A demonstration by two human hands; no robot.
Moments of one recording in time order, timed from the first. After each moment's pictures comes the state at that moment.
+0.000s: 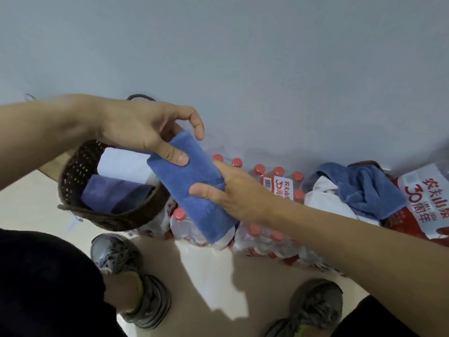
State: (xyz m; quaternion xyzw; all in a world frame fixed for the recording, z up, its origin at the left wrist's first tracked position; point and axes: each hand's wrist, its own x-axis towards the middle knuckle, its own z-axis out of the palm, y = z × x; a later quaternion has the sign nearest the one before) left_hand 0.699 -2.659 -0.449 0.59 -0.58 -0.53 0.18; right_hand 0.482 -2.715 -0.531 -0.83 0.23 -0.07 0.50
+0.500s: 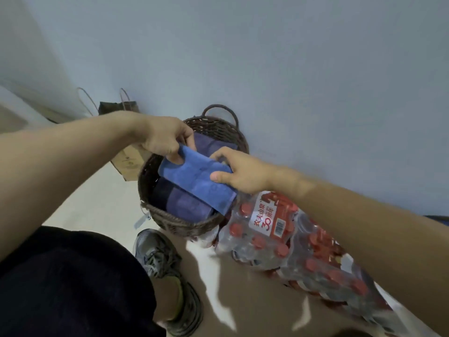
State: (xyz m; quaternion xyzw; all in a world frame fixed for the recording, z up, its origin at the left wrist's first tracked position) left_hand 0.835 -2.607 -0.511 0.77 -0.50 -0.38 0.08; right_hand 0.649 -2.723 -0.539 -0.92 0.16 0.12 0.34
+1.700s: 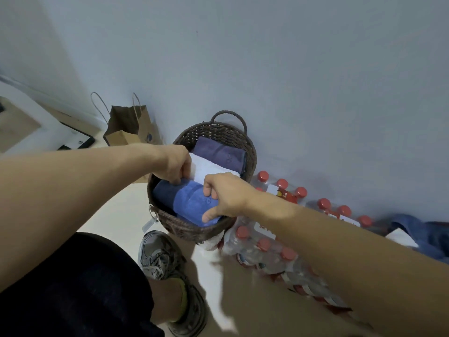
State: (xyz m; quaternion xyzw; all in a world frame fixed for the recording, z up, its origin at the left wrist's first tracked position) left_hand 0.827 -2.599 -0.558 0.80 -0.52 -0.29 -0.09; right_hand 0.657 -2.688 -0.583 -0.95 0.11 0.13 0.26
